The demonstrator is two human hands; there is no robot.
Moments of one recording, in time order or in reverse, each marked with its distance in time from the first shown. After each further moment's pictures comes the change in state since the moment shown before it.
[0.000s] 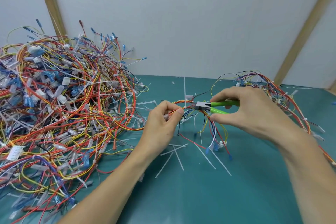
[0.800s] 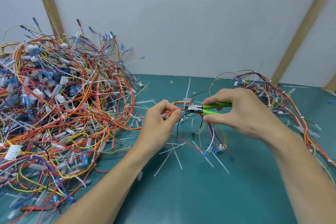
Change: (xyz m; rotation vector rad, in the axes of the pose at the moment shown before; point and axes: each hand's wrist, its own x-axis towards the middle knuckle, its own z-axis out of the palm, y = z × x) left_hand 0.000 0.003 -0.002 0.044 0.016 0.022; right_hand 0.007 0.011 0.015 0.098 -0.020 -0.069
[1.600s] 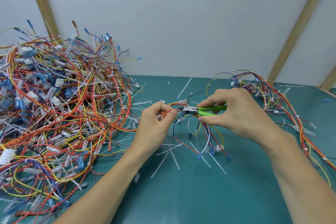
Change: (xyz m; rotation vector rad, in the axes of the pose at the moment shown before) left_hand 0.000 0.001 -0.002 -0.029 0.015 -0.014; right_hand 0.001 0.003 0.005 0.032 0.055 -0.015
